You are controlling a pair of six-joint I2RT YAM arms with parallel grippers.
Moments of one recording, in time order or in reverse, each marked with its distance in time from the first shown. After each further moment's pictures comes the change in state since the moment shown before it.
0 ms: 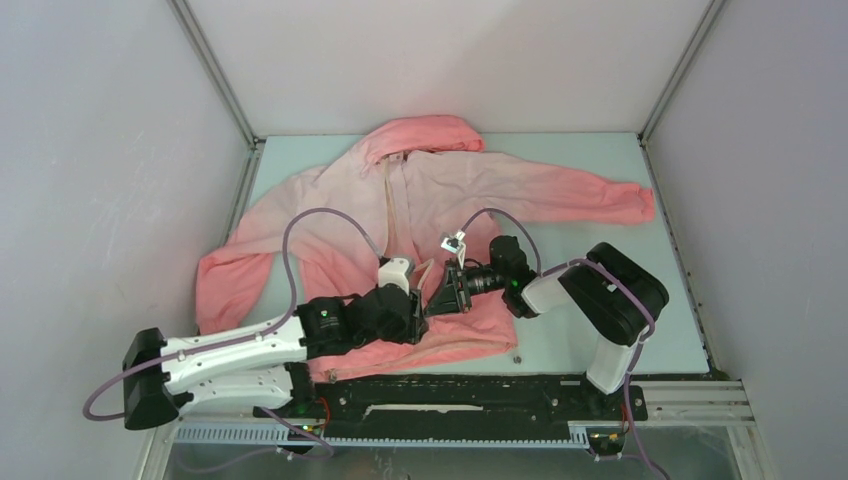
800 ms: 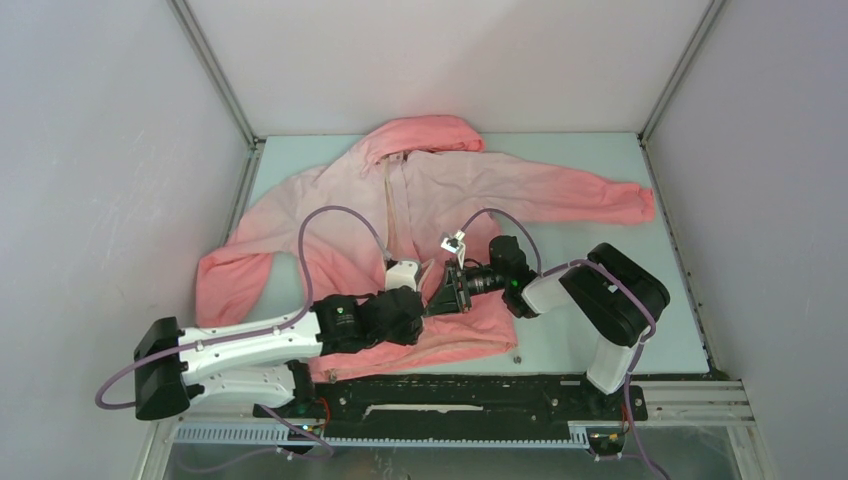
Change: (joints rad) left arm -0.025 0.115 0.037 -0.048 -0.043 -0.010; right arm 0.002 -0.007 0.000 -0.026 0.012 -0.006
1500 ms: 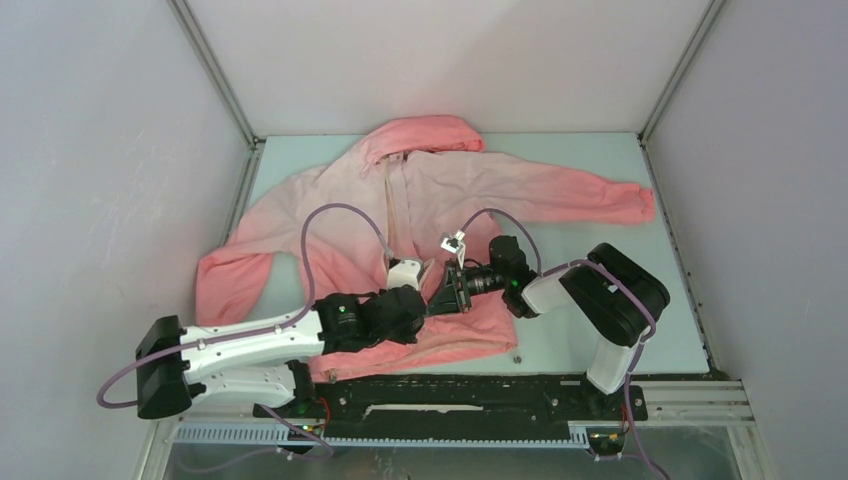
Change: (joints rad) left arm 0.000 0.008 0.016 -0.018 -0.016 0.036; right arm 0.000 0.000 0.000 0.000 -0.001 0.000
